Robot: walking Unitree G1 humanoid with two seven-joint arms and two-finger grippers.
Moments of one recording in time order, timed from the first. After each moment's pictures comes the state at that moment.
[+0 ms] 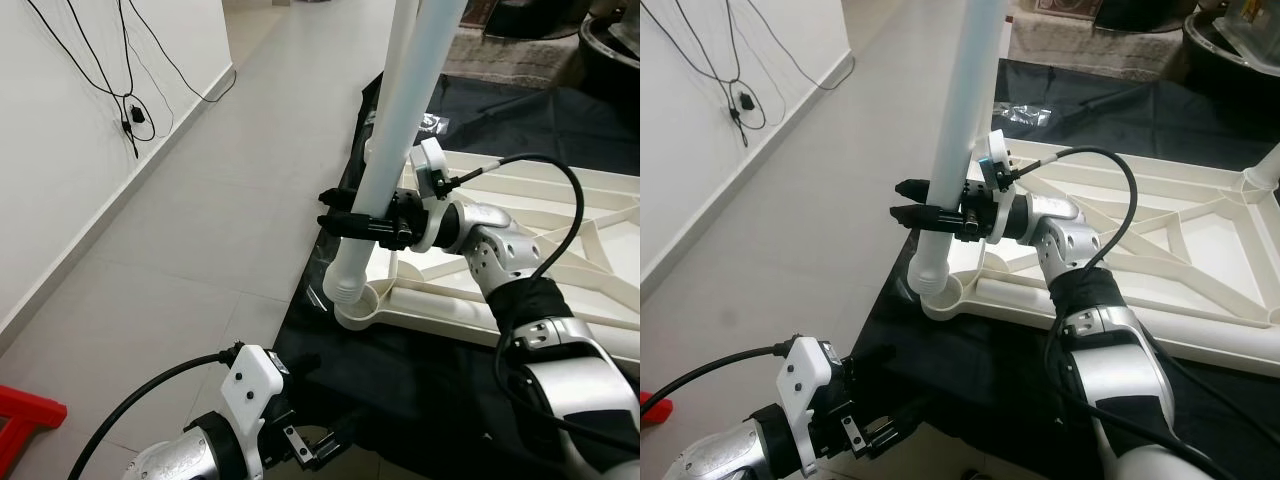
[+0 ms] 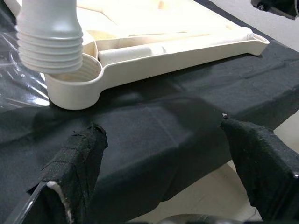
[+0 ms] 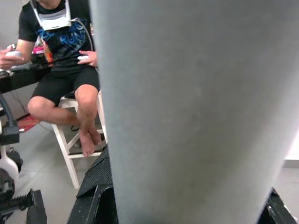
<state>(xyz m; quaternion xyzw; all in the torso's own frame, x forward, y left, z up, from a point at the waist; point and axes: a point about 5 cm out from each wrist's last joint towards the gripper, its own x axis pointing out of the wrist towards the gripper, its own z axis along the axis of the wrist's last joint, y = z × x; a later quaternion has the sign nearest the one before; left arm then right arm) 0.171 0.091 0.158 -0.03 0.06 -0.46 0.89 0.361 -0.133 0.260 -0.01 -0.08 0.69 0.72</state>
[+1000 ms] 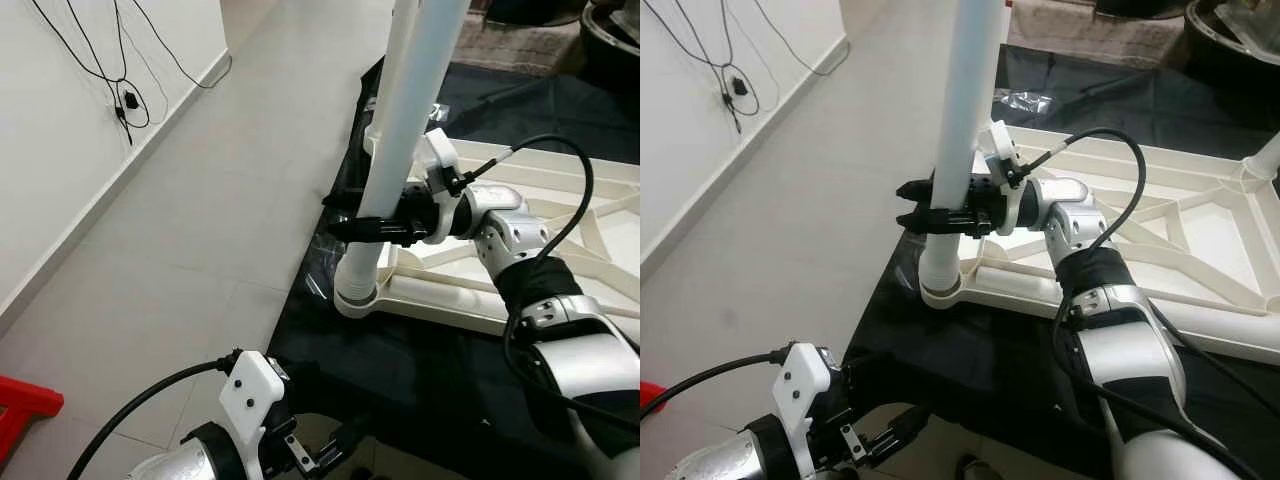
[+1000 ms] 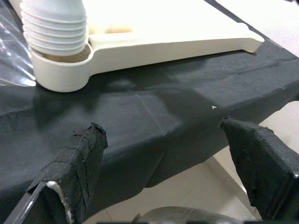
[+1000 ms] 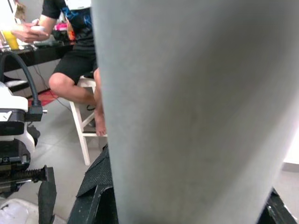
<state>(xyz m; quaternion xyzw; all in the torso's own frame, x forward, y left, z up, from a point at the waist) 0.161 0.089 0.163 -0.04 0.07 -0.45 0.89 0.359 -0.132 0.275 -0.07 -0.08 0.73 0.67</state>
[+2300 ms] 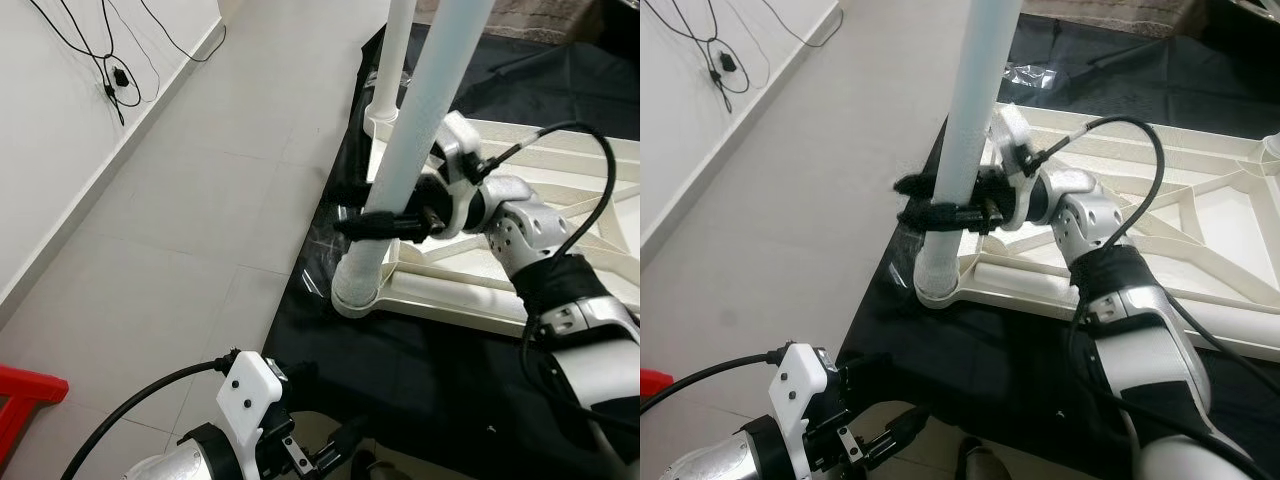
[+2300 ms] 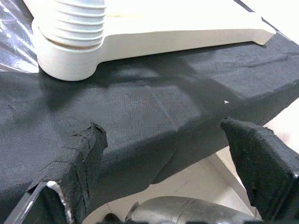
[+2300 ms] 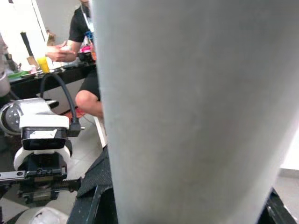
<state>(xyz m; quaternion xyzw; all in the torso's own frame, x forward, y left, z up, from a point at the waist) 0.160 0.091 0.163 -0.04 0.08 -0.45 0.89 0.344 -0.134 0.288 -0.04 -0.09 0.76 0.64</state>
